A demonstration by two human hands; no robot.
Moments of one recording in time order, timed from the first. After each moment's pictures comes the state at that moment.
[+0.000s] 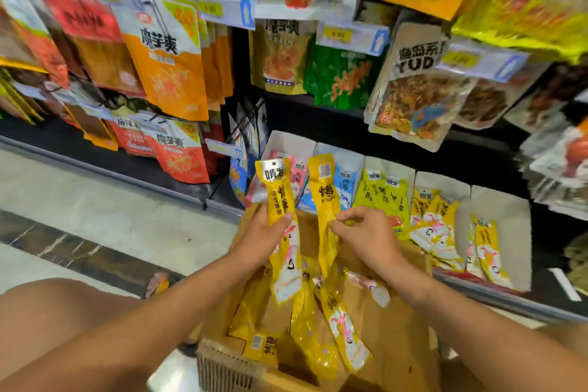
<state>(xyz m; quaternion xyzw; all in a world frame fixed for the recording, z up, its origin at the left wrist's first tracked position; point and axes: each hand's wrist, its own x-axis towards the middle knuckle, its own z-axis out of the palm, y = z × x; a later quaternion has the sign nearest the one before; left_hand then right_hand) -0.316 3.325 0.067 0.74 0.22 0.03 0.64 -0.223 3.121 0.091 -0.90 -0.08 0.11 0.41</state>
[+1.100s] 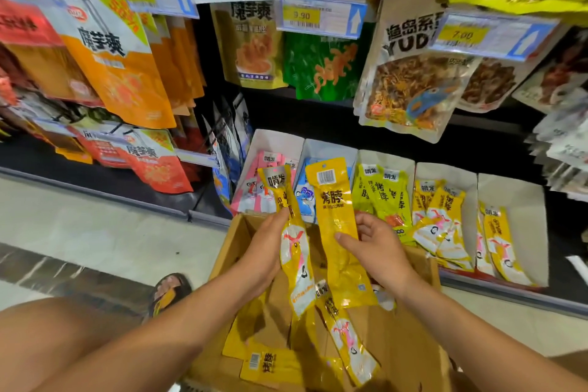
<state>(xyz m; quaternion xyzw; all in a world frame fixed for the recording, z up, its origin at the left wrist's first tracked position) -0.251 3.288 0.061 0.50 0.27 -0.06 0.82 -0.189 3.096 0.063 -0.77 -0.06 0.20 0.60</state>
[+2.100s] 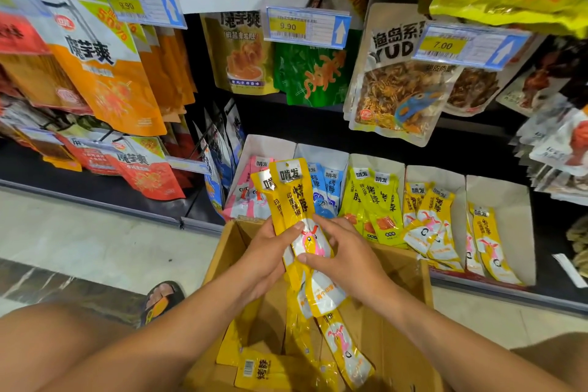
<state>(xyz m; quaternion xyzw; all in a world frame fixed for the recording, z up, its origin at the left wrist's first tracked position) -0.244 3.279 0.061 0.49 0.24 -0.06 0.84 -0.198 3.111 0.066 -0.89 -0.21 0.14 0.39</state>
